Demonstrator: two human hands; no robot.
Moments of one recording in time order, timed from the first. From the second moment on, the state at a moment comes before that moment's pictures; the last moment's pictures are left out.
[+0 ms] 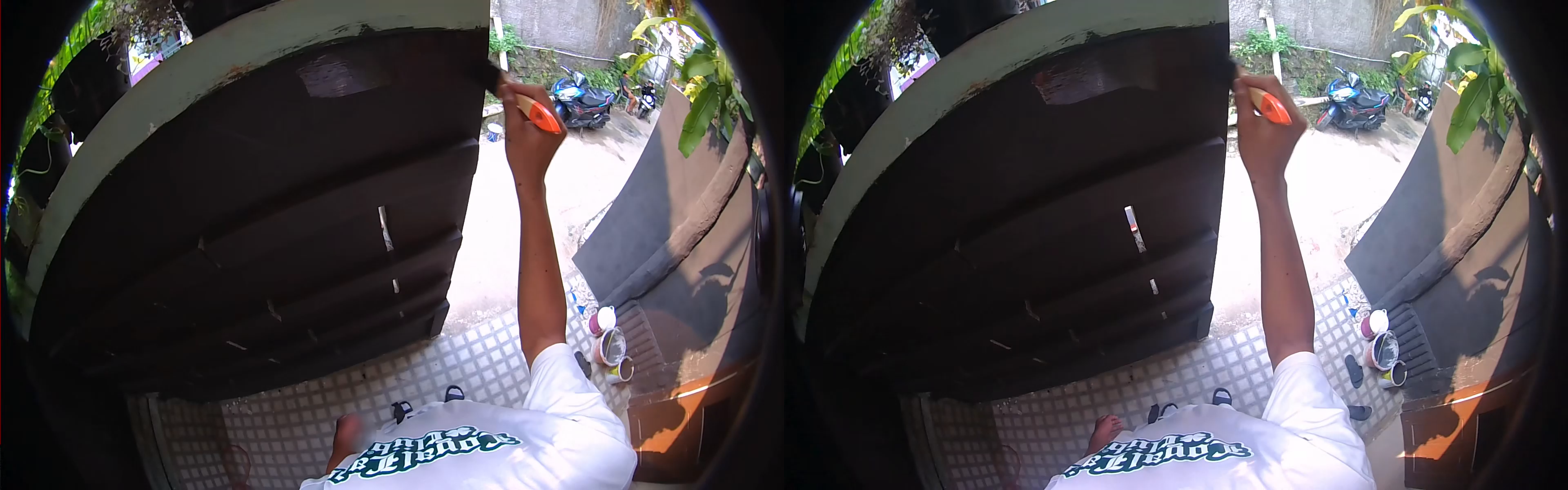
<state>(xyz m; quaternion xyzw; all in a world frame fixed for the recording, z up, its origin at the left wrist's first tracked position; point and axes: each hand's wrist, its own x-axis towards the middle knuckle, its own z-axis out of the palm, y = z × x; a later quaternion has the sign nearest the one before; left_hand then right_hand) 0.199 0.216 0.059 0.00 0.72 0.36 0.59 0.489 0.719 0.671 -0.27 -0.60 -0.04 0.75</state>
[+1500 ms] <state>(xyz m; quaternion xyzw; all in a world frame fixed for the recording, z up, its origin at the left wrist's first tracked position) 0.191 0.206 0.067 0.00 0.73 0.39 0.56 0.425 0.672 0.588 -0.24 -0.65 0.02 0.72</state>
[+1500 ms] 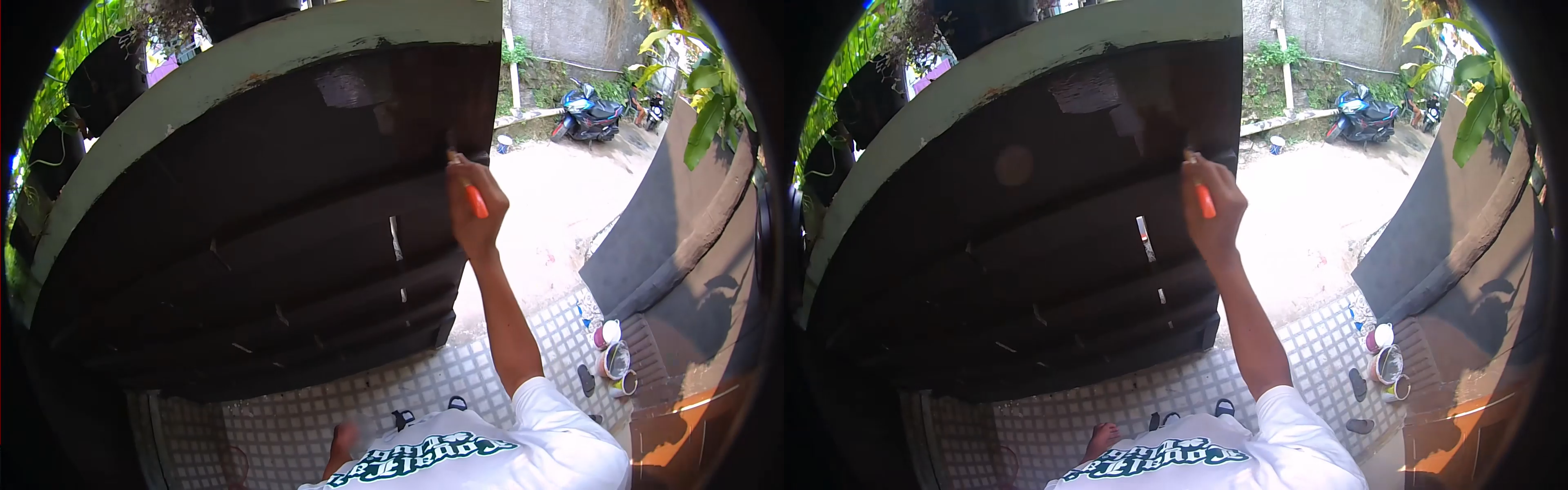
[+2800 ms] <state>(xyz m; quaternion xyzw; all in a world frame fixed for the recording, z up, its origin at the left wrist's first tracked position) 0.201 0.202 0.044 0.00 0.74 0.37 0.56 0.487 0.712 0.676 -0.20 -0.65 0.05 0.73</state>
